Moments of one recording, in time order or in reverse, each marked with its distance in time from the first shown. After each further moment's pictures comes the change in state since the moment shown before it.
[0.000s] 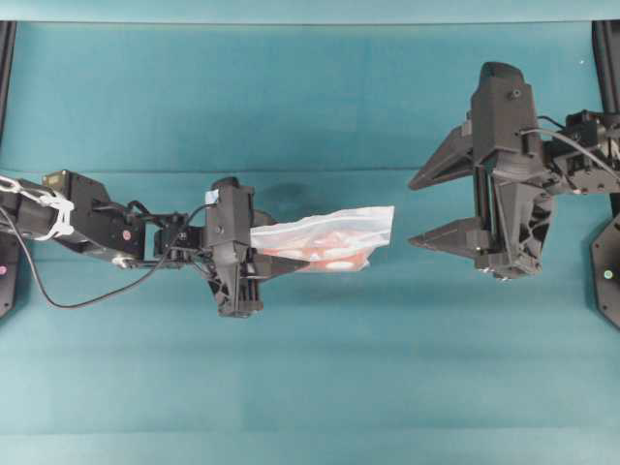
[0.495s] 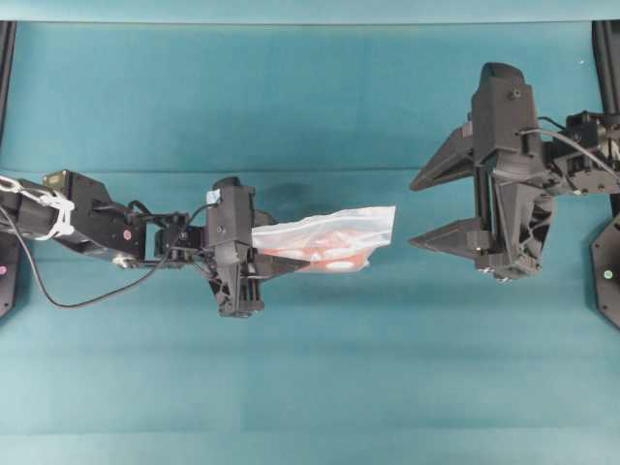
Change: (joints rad) left arm 0.002 -0.002 -0.002 0.000 0.000 0.000; right arm 0.000 0.000 0.006 0.000 -0.002 0.020
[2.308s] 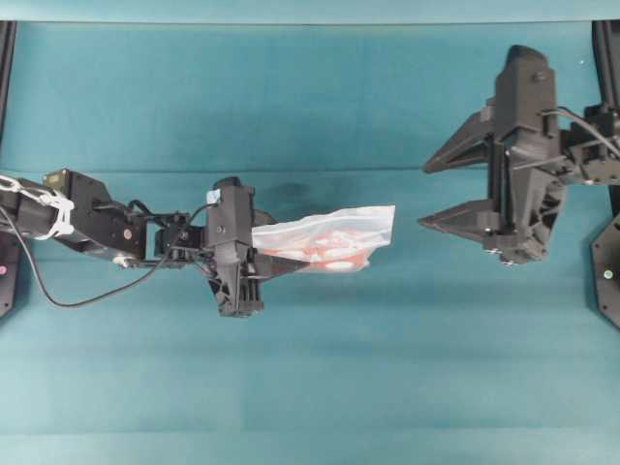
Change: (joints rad) left arm 0.000 -0.003 -0.003 0.000 0.035 0.000; right arm -0.055 -0.063 0.078 0.000 -0.061 0.009
